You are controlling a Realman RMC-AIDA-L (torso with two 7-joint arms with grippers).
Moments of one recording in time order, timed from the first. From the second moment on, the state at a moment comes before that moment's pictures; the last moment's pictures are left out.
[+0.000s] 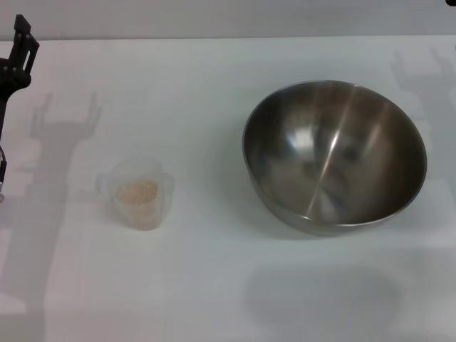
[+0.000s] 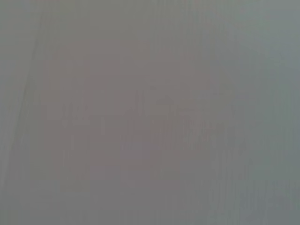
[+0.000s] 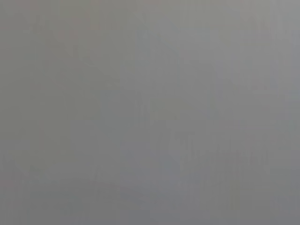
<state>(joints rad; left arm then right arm) -0.37 -2.08 -0.91 -0.37 2.23 1.28 -0.05 0.53 2.08 -1.79 -0.24 0.51 -1.29 -0.08</state>
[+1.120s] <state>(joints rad) -0.36 -2.08 -0.89 -0.38 2.23 1.28 -0.05 0.37 2.08 -1.75 -1.16 0.39 -0.02 -0.17</state>
